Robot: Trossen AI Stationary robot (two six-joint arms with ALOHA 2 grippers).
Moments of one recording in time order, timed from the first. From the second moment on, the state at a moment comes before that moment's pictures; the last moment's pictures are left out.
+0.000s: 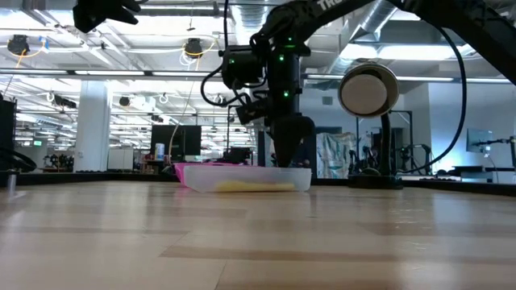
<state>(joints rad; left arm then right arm) -0.05 0.65 0.96 -0.82 -0.35 -0.57 -0.16 2.25 1.85 -1.12 0.23 -0.34</state>
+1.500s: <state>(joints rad) -0.04 0.60 0.96 -0.52 -0.09 0.09 -0.01 1.85 2.31 -1.06 0.05 -0.03</state>
